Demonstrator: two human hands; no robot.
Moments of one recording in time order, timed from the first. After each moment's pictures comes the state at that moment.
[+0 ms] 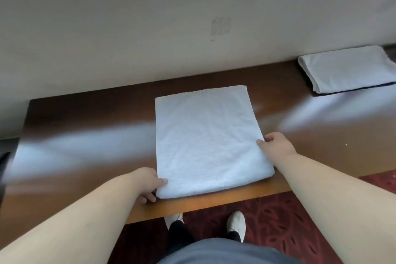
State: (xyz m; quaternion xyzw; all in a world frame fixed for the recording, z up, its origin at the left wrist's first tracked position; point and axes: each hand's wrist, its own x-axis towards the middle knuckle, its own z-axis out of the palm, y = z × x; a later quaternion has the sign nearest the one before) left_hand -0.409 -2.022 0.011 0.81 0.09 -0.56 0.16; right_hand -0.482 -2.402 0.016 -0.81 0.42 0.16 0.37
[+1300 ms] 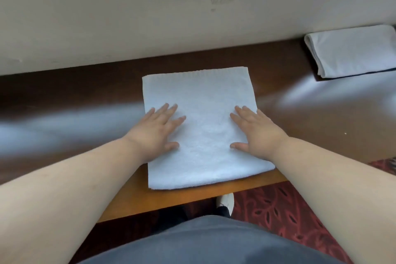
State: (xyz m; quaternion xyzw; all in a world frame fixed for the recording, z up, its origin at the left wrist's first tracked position) left_hand -0.341 -2.062 0.002 0.88 -0.42 -0.21 -0.01; right_hand -0.453 -2.389 0.011 -0.96 -0.05 0.26 0.05
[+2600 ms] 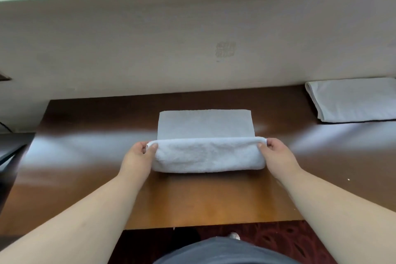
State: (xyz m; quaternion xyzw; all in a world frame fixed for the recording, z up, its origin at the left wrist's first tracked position) left_hand -0.385 -2.060 0.044 0.89 0.17 -0.12 0.40; right_hand -0.457 -2.426 0.033 -0.80 0.32 0.07 0.50
